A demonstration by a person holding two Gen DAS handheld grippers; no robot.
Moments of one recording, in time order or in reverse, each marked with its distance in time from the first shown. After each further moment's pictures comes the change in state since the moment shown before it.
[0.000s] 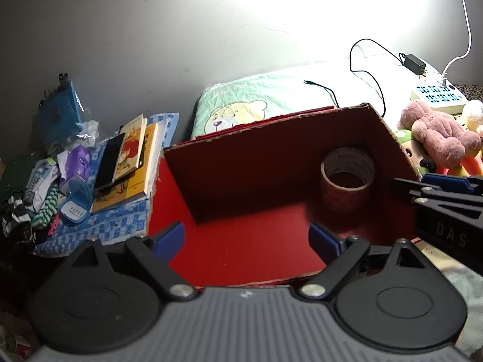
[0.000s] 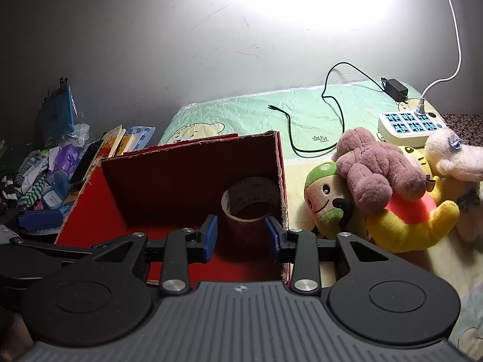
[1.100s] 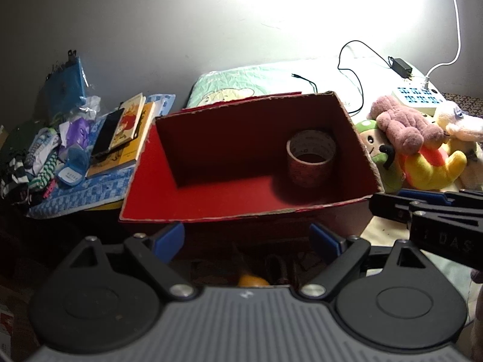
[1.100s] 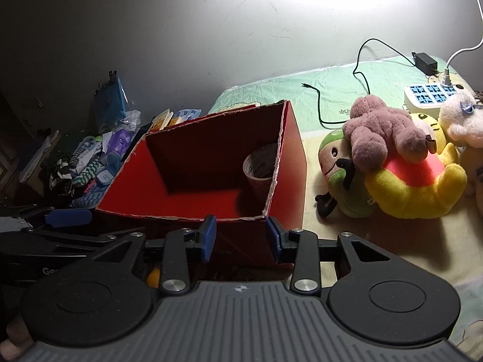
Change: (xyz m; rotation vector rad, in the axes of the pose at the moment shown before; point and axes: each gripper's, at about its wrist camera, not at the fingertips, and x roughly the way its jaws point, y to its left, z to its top) left arm -0.052 -0.033 -0.035 -0.082 0.023 -0.044; right arm -0.031 -0.062 -0.029 0.007 0.079 0.268
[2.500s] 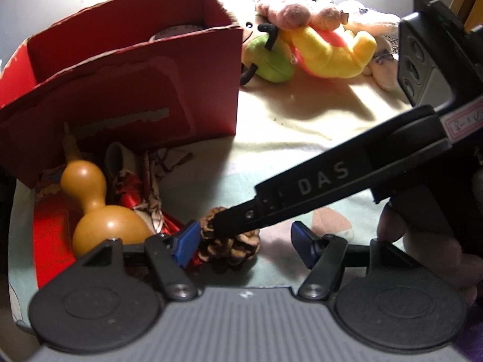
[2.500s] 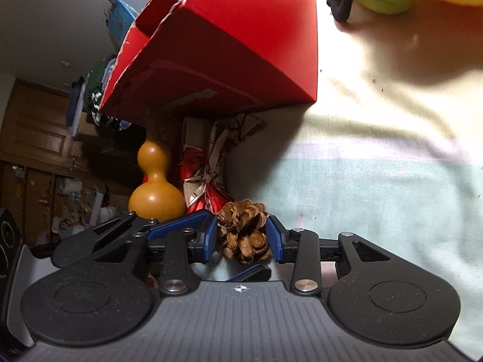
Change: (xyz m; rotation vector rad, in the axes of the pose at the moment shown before) left arm 0.057 -0.075 -0.099 0.104 0.160 -0.342; right arm 0.058 -0.068 -0.067 0.253 0.505 0.330
